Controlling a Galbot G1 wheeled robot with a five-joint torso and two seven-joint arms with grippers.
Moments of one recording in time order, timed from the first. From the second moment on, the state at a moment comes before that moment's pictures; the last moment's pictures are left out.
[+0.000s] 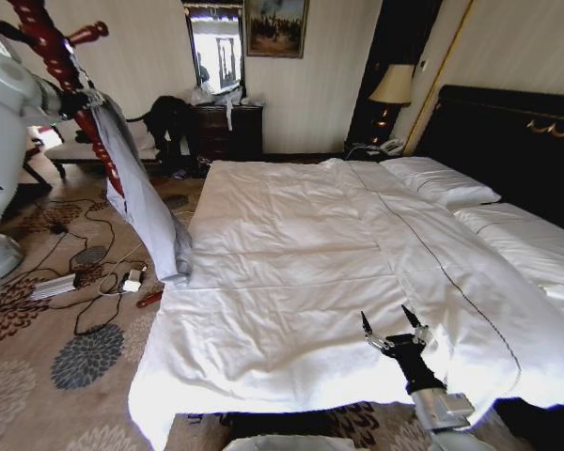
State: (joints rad) left arm -0.48 -0.74 0.19 -0.97 -1.46 0.74 -0.47; right arm -1.96 1.28 0.74 2.29 0.12 0.17 0.03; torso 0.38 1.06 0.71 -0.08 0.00
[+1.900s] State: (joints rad) left arm 1.40 -0.66 -0.85 -2.14 -1.06 0.27 -0.33; right arm -1.96 1.27 0.74 2.29 0.12 0.17 0.03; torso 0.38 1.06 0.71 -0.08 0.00
